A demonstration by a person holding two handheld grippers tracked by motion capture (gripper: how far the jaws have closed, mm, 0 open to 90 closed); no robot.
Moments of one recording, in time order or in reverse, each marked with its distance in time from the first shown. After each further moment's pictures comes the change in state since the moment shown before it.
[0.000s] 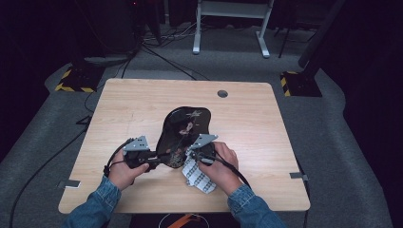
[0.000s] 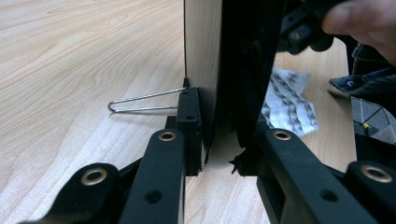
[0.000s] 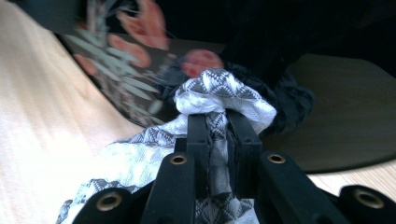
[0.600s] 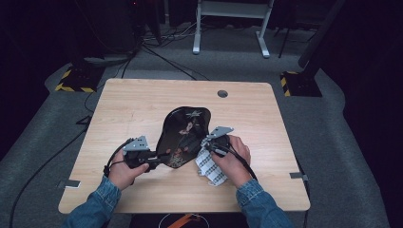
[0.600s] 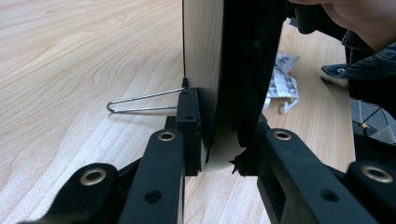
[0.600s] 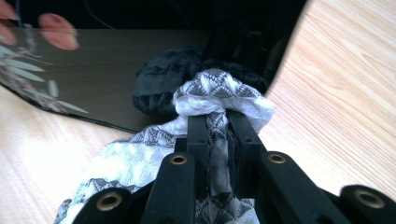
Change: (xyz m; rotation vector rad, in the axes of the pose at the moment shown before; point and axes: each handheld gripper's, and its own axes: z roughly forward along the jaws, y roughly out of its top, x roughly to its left) left arm 0.000 0.000 0.000 -0.001 -0.003 -0.002; right arm -0.042 -0.018 -0.010 0.014 -0.106 0.098
